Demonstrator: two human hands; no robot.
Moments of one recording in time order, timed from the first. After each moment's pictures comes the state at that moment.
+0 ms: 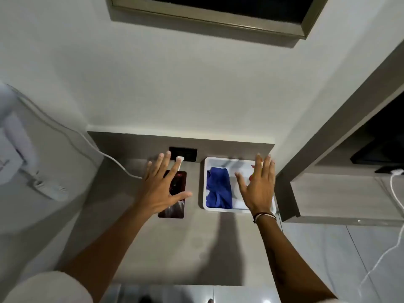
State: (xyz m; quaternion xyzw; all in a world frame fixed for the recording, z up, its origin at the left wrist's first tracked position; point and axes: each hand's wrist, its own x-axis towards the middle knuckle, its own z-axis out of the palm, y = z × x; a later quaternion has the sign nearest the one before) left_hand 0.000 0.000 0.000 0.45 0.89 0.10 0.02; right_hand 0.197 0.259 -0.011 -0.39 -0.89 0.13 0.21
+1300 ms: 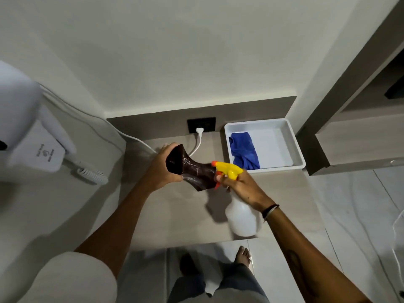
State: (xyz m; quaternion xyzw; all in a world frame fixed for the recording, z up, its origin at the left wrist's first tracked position) left_hand -0.044 -0.085 0.002 0.40 0.82 0.34 0.23; right_hand 0.195 0.098 -0.002 -0.22 -0.69 0.68 0.08
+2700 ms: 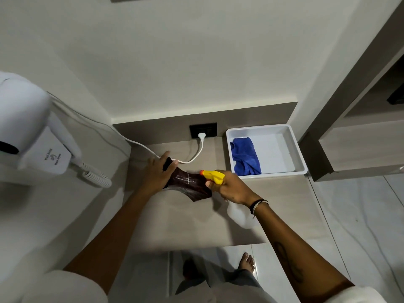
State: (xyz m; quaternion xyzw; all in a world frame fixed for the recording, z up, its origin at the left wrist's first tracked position) left_hand -0.031 -0.082 0.026 0.28 0.93 0.15 0.20; right_hand 0.168 0.104 -0.014 -0.15 -0.83 0.53 0.01
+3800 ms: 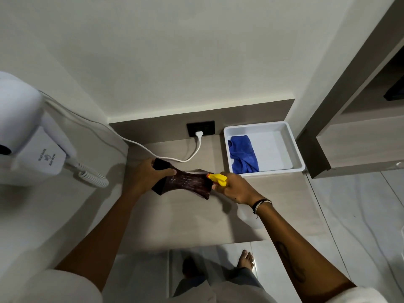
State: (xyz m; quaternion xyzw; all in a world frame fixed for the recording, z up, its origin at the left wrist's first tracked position) left_hand -0.045 -0.098 0.026 0.16 0.91 0.29 0.26; right_hand 0.180 0.114 -0.028 -0.22 -0.86 0.46 -0.07
